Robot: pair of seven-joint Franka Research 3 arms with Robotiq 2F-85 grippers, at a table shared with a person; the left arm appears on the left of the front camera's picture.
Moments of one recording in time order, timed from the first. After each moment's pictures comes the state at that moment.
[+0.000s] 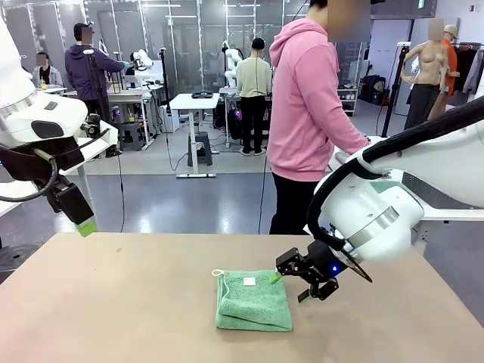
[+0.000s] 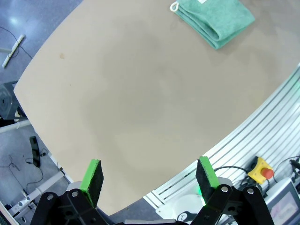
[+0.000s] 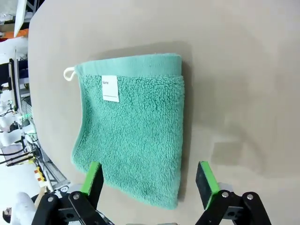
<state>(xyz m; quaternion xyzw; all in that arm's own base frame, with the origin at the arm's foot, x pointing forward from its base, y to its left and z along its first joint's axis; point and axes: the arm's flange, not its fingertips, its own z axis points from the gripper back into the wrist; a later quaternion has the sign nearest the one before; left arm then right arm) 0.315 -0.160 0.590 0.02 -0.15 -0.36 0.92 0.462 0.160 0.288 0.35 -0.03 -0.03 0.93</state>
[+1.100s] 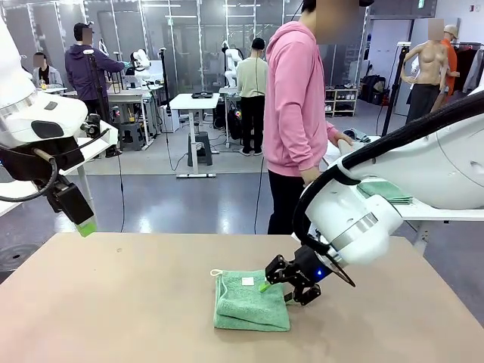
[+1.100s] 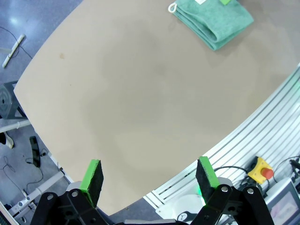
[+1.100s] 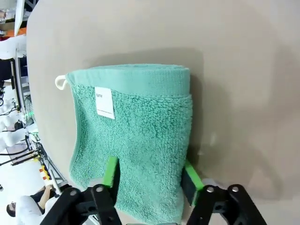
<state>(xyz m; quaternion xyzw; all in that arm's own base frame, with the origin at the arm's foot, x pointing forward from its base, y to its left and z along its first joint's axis) 0.315 -0.160 0.590 0.02 -0.15 -0.36 0.92 0.477 0.184 0.264 0.36 -0.01 -0.04 0.93</state>
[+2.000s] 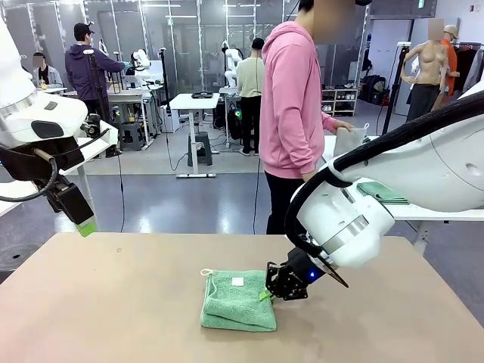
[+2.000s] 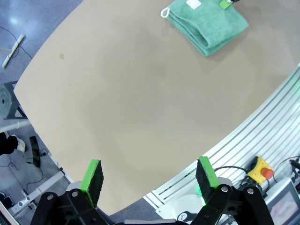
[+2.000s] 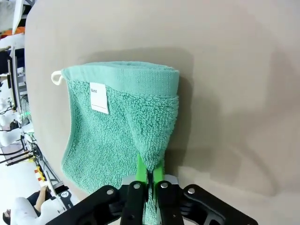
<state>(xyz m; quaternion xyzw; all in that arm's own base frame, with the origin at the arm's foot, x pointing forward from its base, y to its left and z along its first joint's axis) 0.315 -0.160 0.590 0.02 -0.15 -0.36 0.92 0.471 0.200 0.265 0.36 -0.02 -0.03 0.93</state>
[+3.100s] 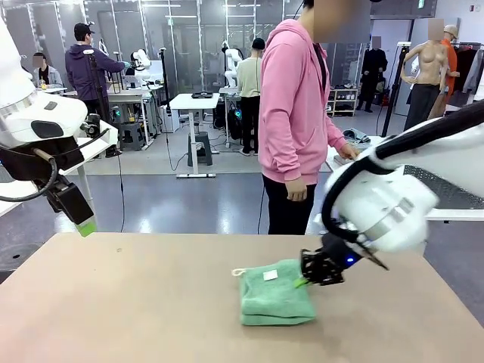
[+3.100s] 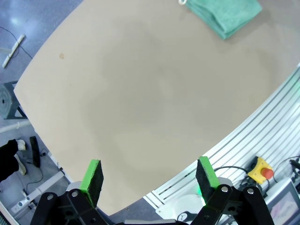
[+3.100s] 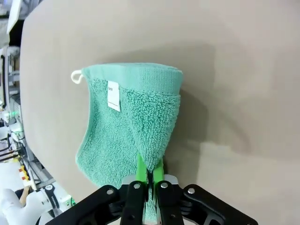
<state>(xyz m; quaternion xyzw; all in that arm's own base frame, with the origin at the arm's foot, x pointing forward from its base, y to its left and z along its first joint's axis) 0.315 -0.159 0.590 0.02 -0.15 -0.36 0.92 0.471 0.114 0.310 0.32 -0.06 -0.01 0.95</state>
